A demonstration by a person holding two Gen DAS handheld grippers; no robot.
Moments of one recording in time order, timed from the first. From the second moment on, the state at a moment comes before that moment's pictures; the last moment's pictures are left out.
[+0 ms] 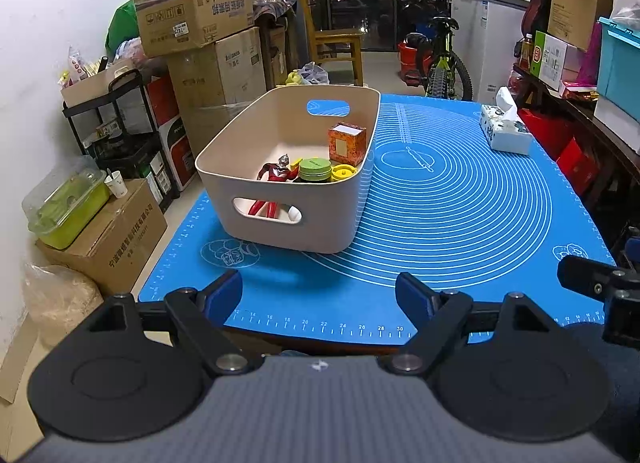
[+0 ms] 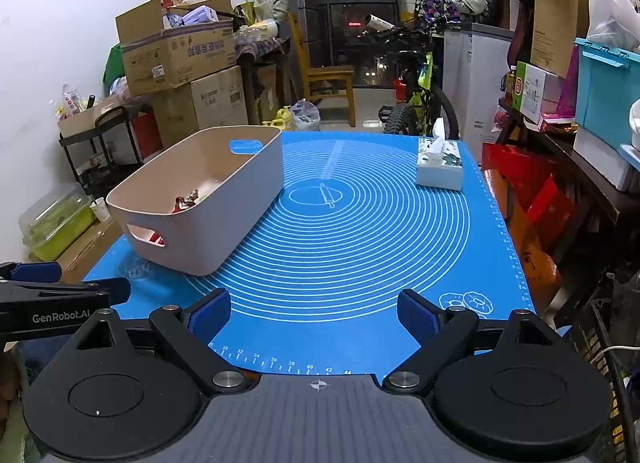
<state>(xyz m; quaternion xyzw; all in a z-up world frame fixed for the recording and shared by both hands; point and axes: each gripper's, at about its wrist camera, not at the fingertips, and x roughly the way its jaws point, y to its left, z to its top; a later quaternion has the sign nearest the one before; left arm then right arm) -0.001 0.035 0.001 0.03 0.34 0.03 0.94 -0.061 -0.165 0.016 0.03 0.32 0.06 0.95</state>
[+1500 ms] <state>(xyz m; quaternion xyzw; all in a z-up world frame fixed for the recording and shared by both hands) -0.003 0.037 0.005 0.03 0.34 0.03 0.94 -0.061 -0.165 0.014 0.02 0.31 0.06 0.95</state>
